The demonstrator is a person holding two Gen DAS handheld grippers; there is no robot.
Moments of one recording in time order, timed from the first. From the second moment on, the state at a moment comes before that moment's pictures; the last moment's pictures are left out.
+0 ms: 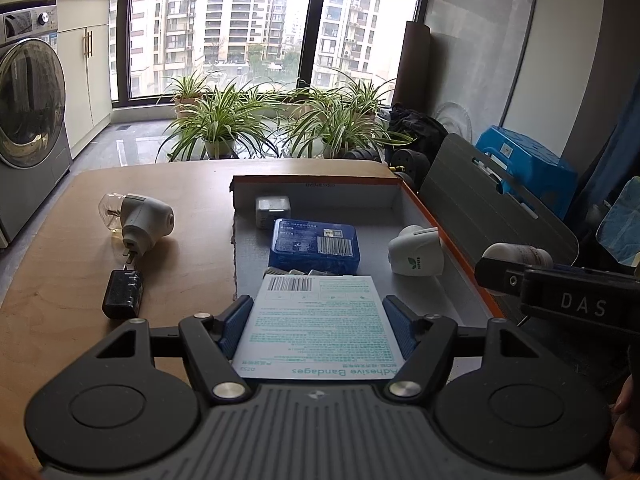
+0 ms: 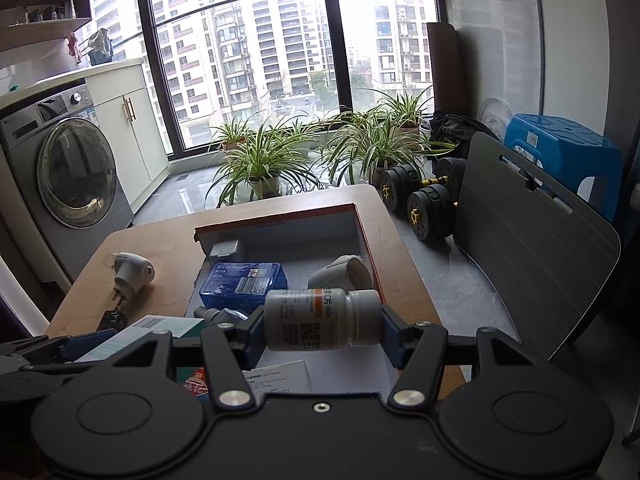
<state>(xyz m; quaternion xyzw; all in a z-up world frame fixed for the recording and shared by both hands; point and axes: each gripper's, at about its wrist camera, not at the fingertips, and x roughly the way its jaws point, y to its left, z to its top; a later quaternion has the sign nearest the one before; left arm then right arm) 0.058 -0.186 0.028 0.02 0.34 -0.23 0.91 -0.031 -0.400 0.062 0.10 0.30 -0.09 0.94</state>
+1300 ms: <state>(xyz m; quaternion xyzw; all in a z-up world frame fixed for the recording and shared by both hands) 0.145 -0.232 0.036 0.03 0.34 -0.22 0.91 0.089 -0.431 0.072 0.11 0.30 -0.06 0.95</state>
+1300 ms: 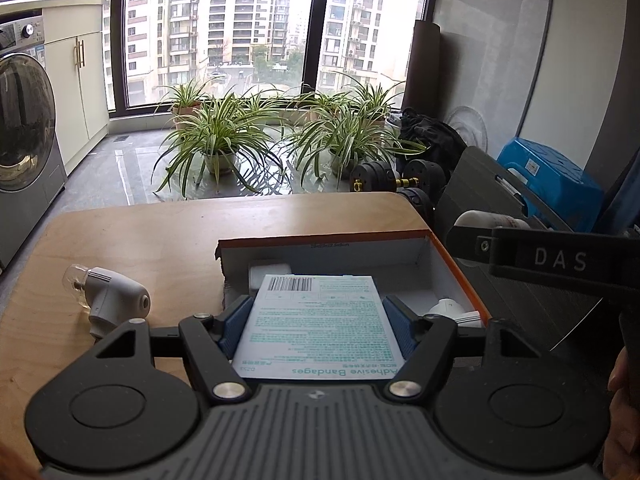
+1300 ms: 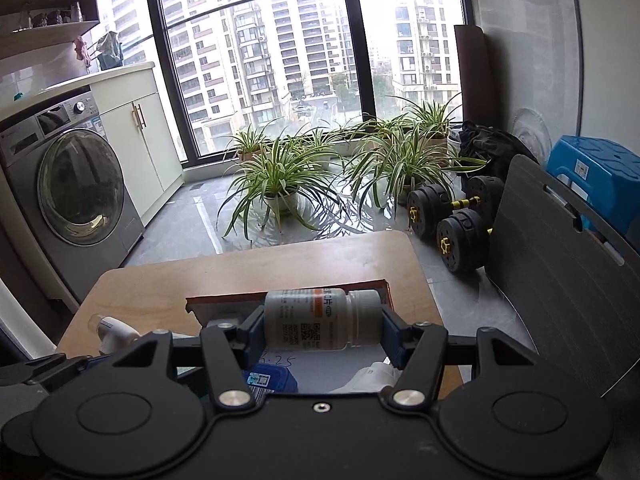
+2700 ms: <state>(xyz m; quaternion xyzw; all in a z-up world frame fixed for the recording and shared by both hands) 0.167 -0.246 0.021 0.04 0.36 -0.22 0.91 0.120 -0.440 0.055 0.11 0.31 -0.06 0.94</state>
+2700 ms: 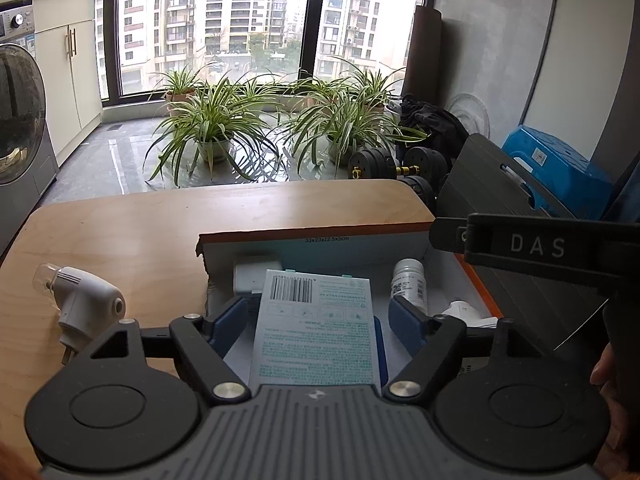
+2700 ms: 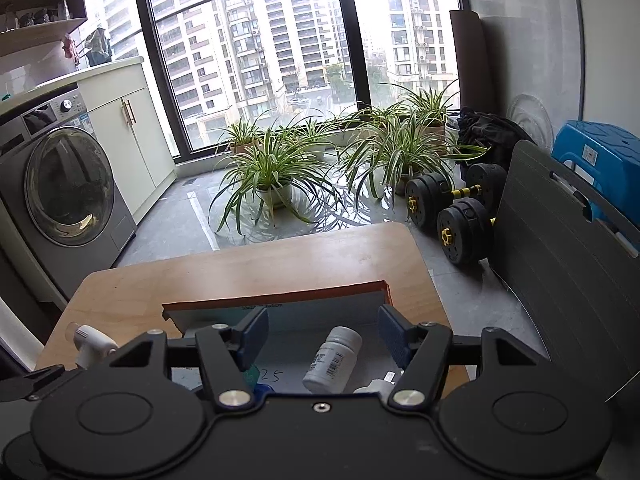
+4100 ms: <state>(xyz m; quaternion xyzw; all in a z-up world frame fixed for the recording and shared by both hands) 0.132 -0.114 0.044 0.00 0.36 -0.12 0.93 0.066 -0.325 0.074 0.08 0.31 -0.01 0.95</state>
